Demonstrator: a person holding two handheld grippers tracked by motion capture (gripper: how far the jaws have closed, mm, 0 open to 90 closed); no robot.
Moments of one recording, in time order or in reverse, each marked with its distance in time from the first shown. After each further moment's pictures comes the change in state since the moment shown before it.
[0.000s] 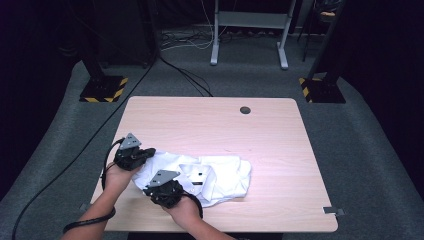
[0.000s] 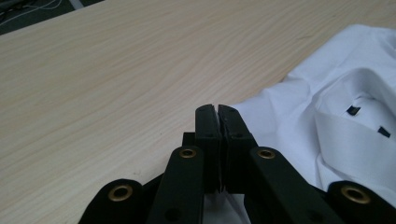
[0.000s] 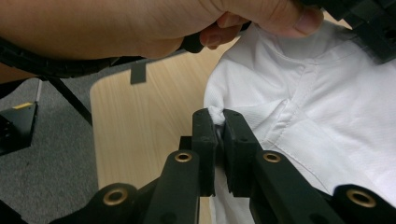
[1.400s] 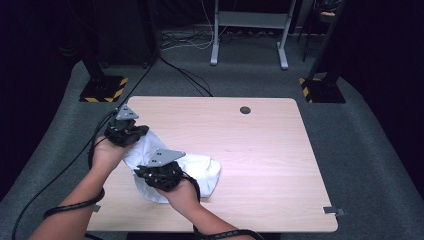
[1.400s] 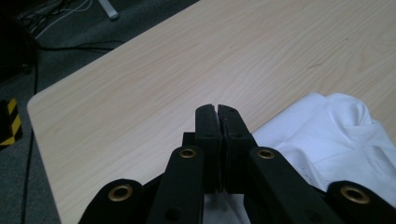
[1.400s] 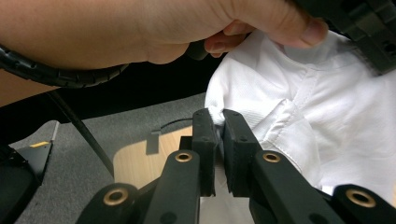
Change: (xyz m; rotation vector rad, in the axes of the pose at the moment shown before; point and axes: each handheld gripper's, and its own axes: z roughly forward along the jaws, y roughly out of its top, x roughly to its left) left arm -0.010 0.092 -0.038 0.109 0.107 0.071; right arm -0.008 0.062 -0.044 -0.163 0.037 -0.009
